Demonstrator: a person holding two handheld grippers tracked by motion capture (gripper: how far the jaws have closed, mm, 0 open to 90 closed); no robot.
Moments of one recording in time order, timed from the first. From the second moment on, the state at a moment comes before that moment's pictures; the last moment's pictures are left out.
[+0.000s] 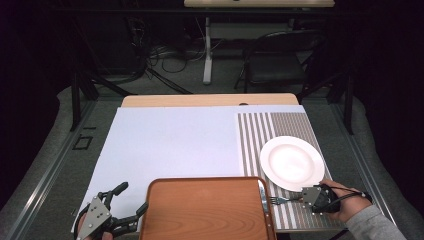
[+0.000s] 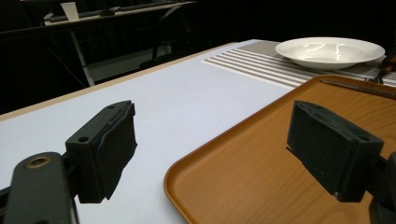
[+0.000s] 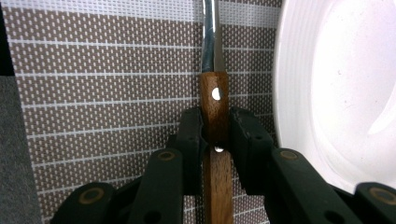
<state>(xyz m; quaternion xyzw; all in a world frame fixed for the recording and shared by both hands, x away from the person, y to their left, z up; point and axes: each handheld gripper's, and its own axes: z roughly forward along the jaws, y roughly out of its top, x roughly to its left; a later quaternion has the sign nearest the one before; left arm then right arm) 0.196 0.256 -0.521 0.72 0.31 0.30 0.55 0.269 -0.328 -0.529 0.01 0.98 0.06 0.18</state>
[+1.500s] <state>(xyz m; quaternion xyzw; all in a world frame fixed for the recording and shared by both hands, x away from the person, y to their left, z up) 0.196 0.256 -0.521 0.72 0.31 0.30 0.55 0.256 -0.333 -0.517 0.04 0.97 0.11 0.19</state>
